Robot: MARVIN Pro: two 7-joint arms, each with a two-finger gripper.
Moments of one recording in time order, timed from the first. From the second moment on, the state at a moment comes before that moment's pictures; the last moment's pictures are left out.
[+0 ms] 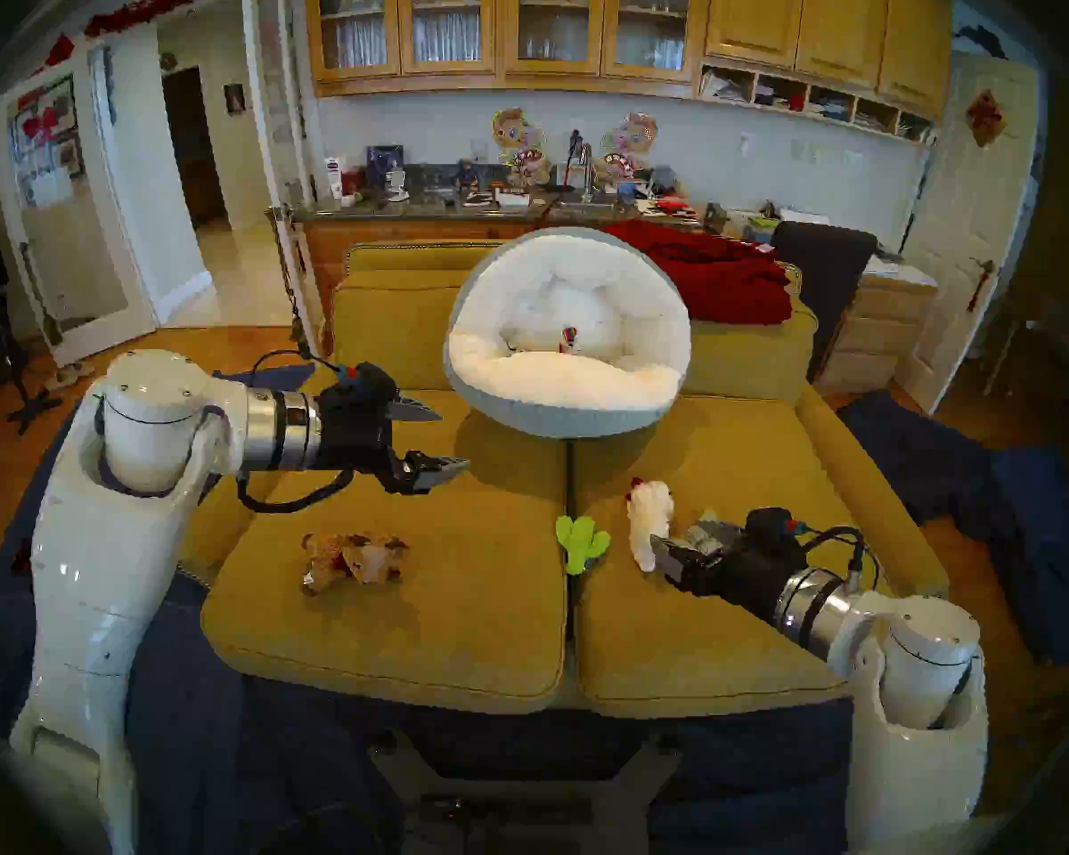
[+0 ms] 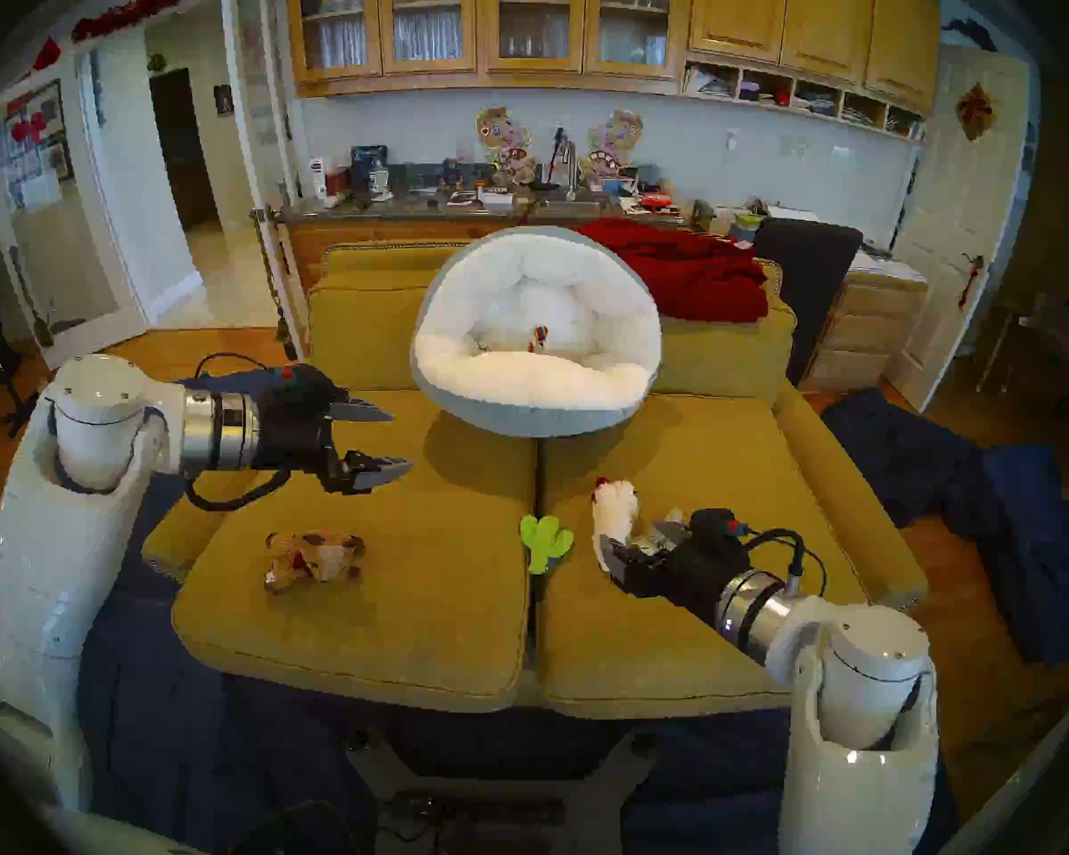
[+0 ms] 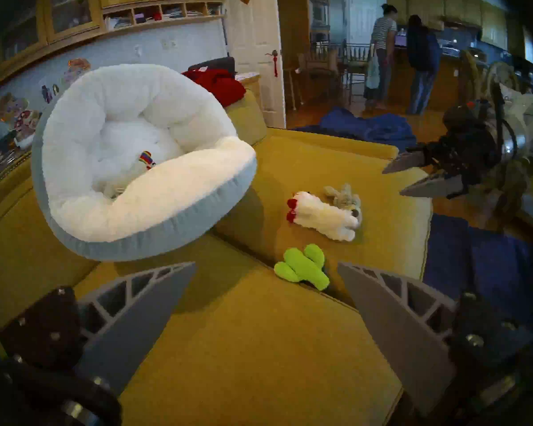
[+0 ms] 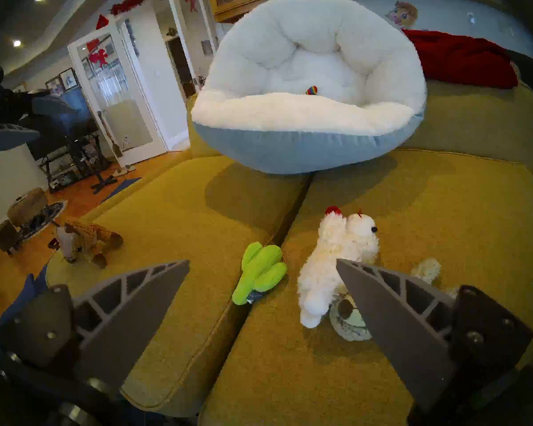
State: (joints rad) left arm 1.46 -0.95 -1.69 -1.96 -0.12 0.65 -1.19; right arm -2.06 -1.57 1.93 -2.21 0.03 0.60 0.82
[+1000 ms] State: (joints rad) left arm 1.42 -0.81 -1.54 -1.88 -0.17 0.60 -1.23; right arm -2.06 -1.58 1.93 -2.21 0.02 0.59 0.82
